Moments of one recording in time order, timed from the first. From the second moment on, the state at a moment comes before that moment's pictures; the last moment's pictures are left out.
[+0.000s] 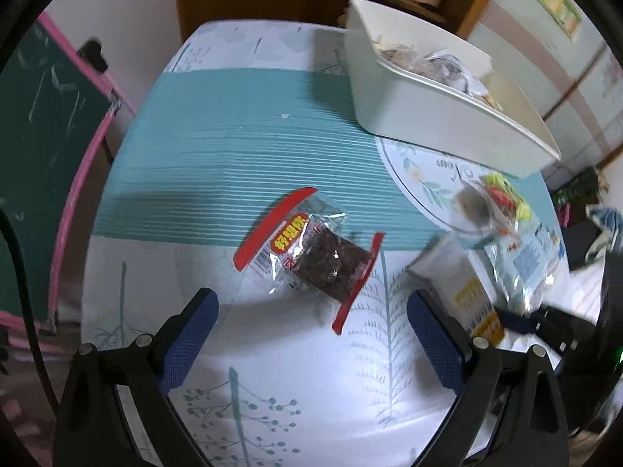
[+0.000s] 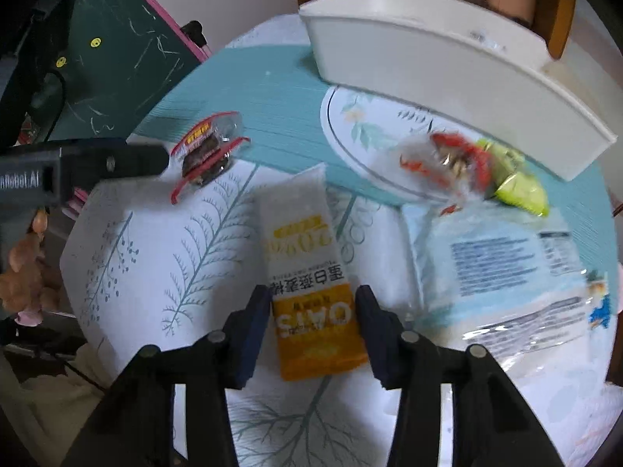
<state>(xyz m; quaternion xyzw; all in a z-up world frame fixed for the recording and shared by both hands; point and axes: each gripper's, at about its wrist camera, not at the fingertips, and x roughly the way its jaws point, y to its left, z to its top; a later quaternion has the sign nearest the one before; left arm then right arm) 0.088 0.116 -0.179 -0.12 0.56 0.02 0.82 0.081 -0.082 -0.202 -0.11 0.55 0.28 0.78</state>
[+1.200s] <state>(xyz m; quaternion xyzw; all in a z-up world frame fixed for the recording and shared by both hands) 0.092 0.067 -0.211 -0.06 0.61 0.03 0.79 0.077 -0.088 -0.200 -0.09 0.55 0.27 0.78</state>
